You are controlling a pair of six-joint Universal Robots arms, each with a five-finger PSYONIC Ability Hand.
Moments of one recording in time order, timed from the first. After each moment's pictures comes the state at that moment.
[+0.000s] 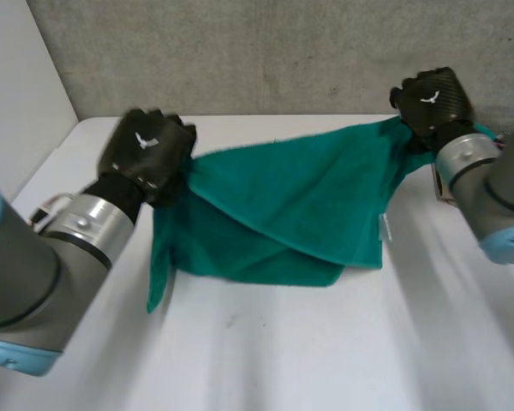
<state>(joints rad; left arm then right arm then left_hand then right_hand) 4.25 -1.72 -1.74 3.54 -1.43 3.51 1.83 -1.04 1.26 -0.33 1.40 2.54 1.13 1.20 1.19 1.20 0.97 0.57 0.58 0.59 0.59 0.40</state>
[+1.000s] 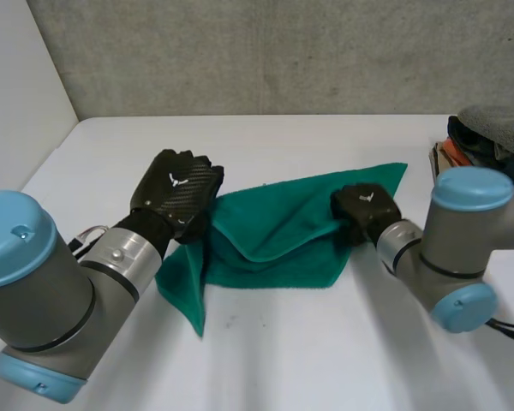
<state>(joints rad) 4.18 -1.79 -1.77 3.54 -1.45 3.51 1.96 -0.91 1.40 -0.22 1.37 2.92 1.13 1.20 1.19 1.20 0.97 1.14 1.18 1.19 1.20 0.99</state>
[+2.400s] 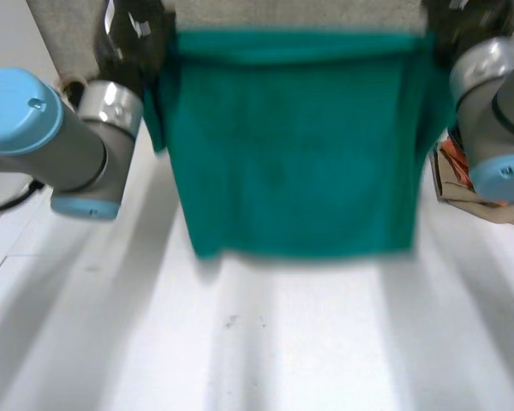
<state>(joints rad) 4.30 -2.11 -1.13 3.79 -1.51 3.89 1.93 -1.12 0.97 -0.23 1.67 2.42 1.15 1.17 1.17 1.16 0.98 1.14 1.18 1.19 1.20 0.99</state>
